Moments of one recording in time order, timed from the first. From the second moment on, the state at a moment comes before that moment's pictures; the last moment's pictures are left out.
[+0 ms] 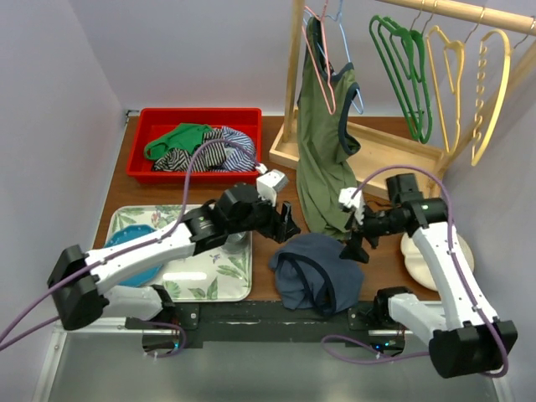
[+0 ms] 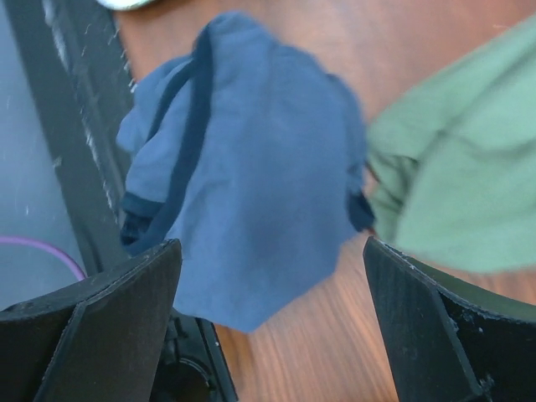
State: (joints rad) left arm -0.96 1.27 0.94 -0.13 0.10 -0.46; right arm 0.10 0.99 0.99 -1.23 -0.79 -0.93
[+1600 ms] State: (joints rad) left arm -1.10 1.54 0.92 -0.20 -0.09 -0.45; right arm 0.50 1.02 0.88 -0.91 0.07 -0.55
